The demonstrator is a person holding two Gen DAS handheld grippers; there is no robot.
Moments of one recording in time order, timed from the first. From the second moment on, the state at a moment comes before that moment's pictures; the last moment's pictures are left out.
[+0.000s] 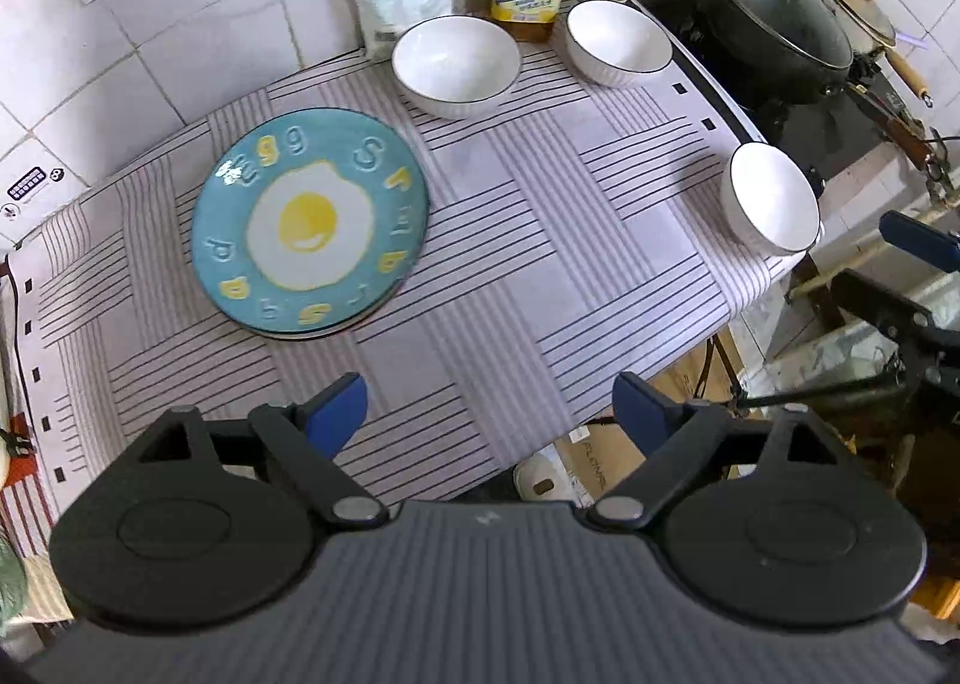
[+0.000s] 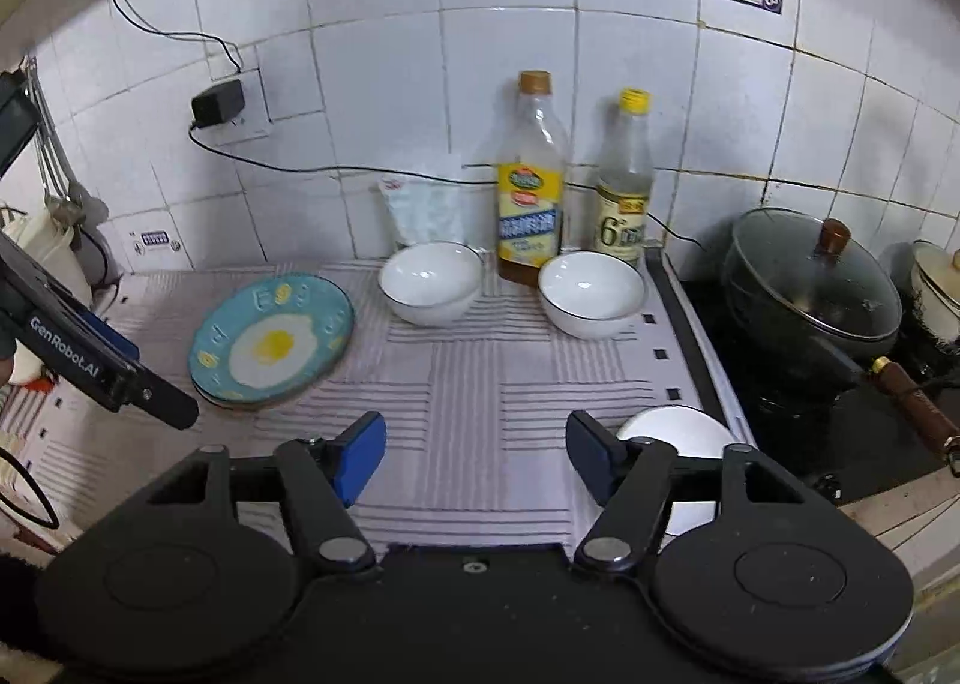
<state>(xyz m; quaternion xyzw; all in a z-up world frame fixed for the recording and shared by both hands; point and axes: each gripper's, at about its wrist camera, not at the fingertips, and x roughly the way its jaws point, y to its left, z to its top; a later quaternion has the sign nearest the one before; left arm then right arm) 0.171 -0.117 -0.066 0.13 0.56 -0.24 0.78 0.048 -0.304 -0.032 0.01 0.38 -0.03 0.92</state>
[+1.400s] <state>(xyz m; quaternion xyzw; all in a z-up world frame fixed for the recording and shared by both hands) 0.203 -0.346 -0.192 0.04 0.53 -0.28 0.80 0.050 -0.453 -0.217 -0.02 0.36 -0.02 0.93</state>
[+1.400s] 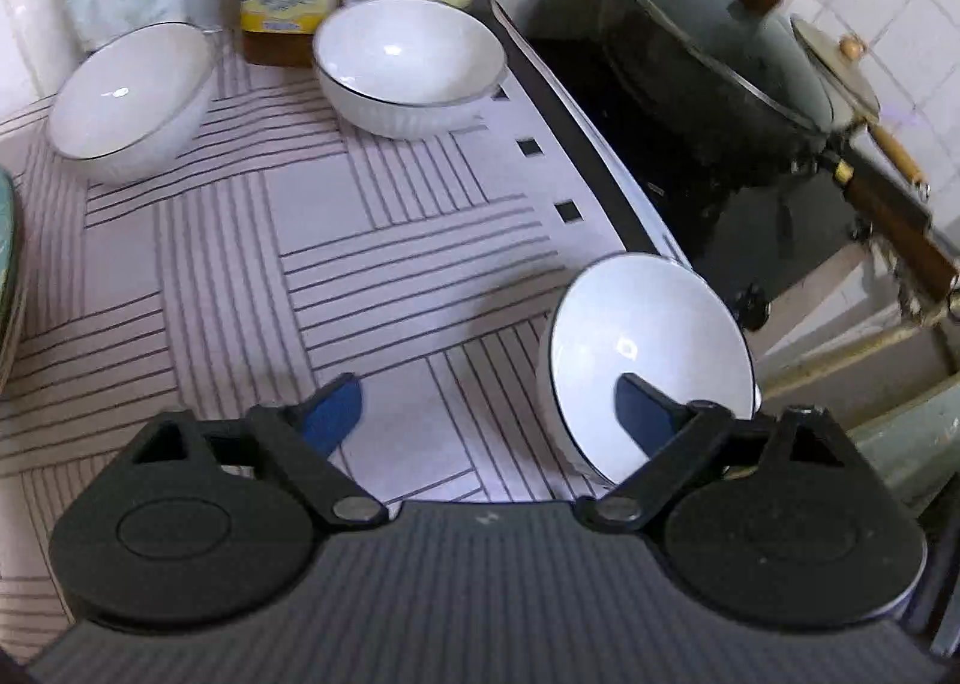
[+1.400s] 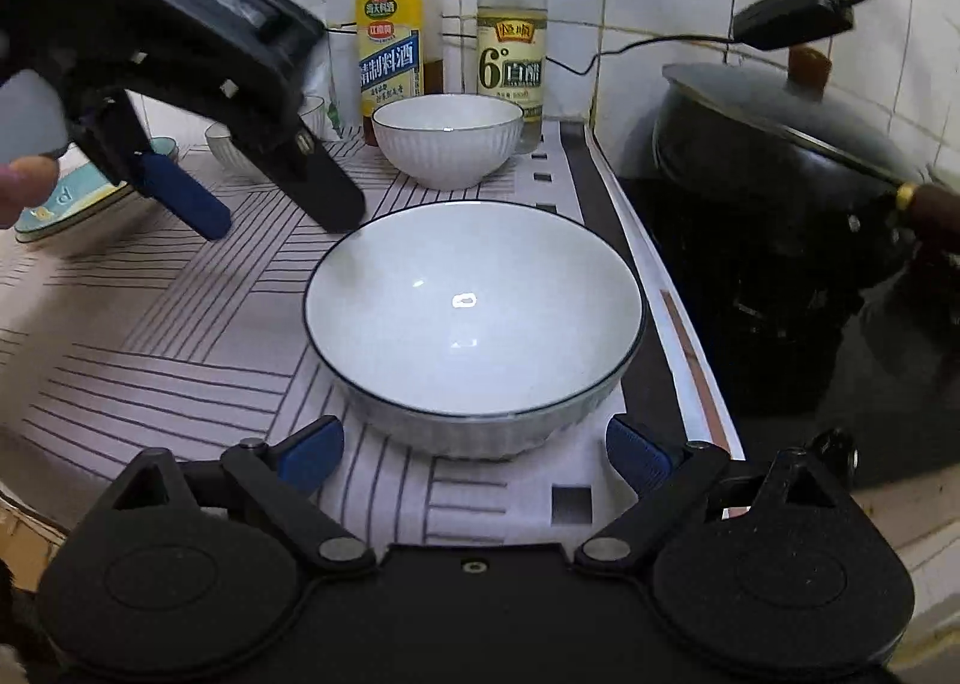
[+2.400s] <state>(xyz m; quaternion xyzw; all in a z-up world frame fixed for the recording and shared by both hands) 0.191 -0.336 -0.201 0.11 0.57 -0.25 0.78 0.058 -0.402 -0.219 -0.05 0.34 0.02 0.94</state>
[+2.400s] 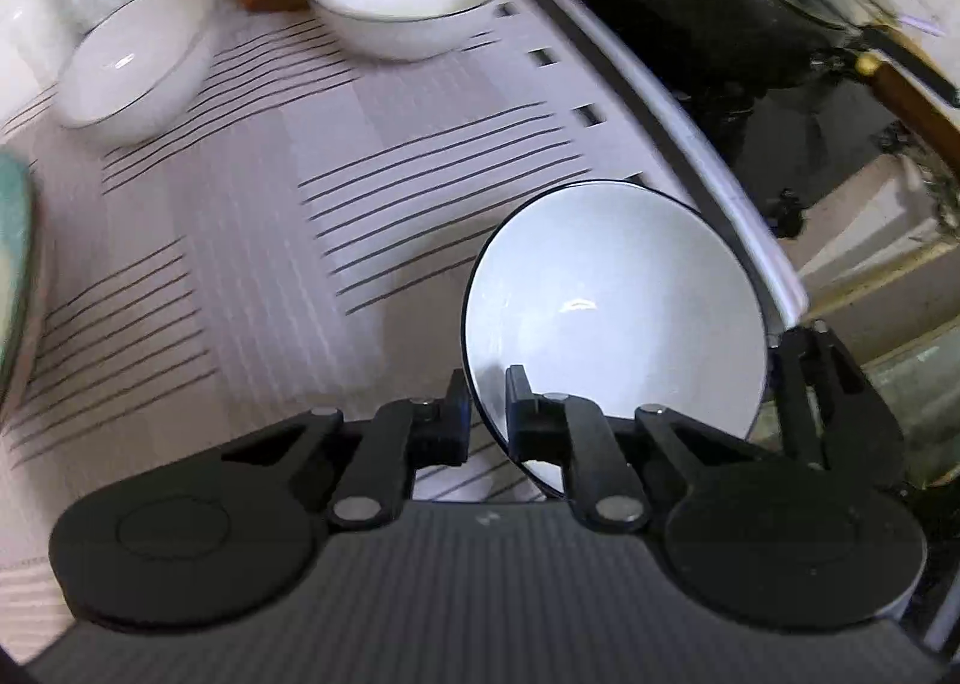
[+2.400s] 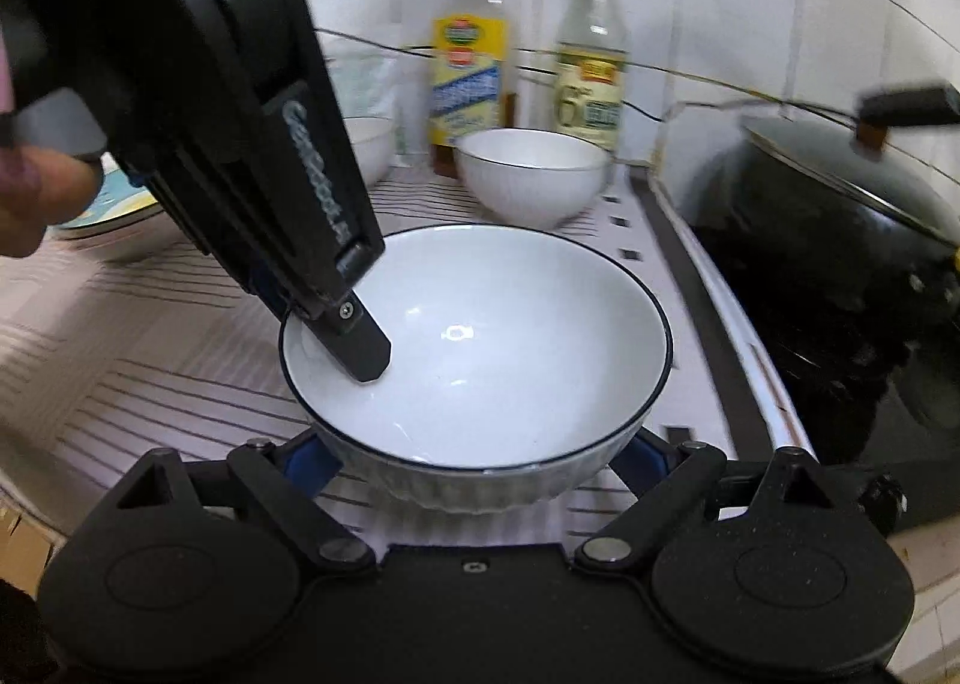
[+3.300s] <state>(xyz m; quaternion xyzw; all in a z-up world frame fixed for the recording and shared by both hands) 0.197 -0.172 -0.177 -0.04 0.55 -0.13 0.82 0.114 -0.287 -0.201 -0.13 0.32 0.18 0.92</state>
